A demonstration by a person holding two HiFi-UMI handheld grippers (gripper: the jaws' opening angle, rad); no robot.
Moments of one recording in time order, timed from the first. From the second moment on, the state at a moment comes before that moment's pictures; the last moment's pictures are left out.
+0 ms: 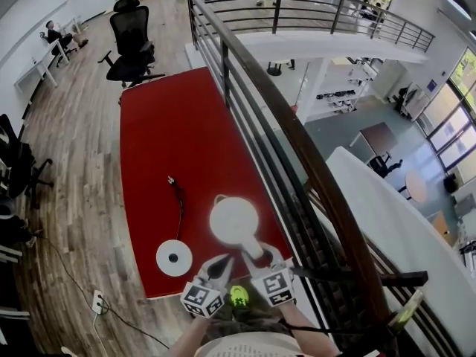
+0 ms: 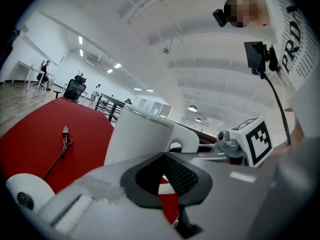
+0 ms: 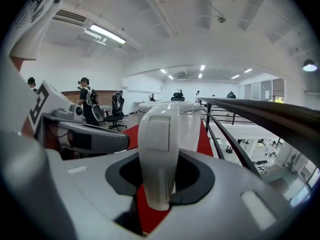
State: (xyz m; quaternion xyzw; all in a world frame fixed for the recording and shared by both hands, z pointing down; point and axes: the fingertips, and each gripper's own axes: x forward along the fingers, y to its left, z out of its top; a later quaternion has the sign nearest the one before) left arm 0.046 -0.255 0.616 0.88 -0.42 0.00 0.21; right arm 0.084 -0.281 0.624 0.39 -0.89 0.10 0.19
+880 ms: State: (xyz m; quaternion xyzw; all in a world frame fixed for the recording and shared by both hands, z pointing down) left arm 0.032 -0.240 0.614 0.88 -0.43 -0.01 0.22; right arm 0.084 -0.293 0.613 0.41 -0.90 0.10 0.14
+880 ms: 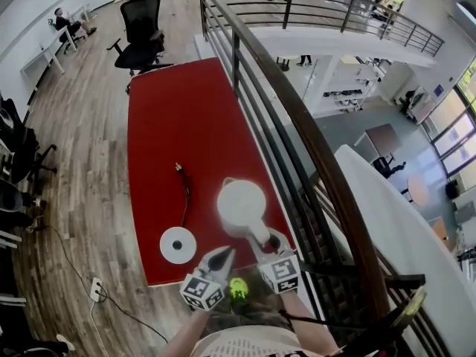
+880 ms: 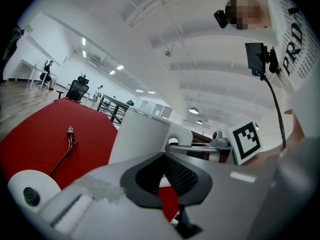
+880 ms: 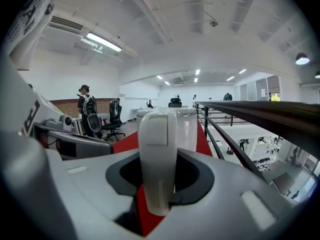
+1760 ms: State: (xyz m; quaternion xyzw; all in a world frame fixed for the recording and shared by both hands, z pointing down) left arm 0.021 -0.255 0.583 0.88 -0.44 -0.04 0.19; right arm 0.090 -0.325 0.569 0.42 -0.90 0.10 0.10
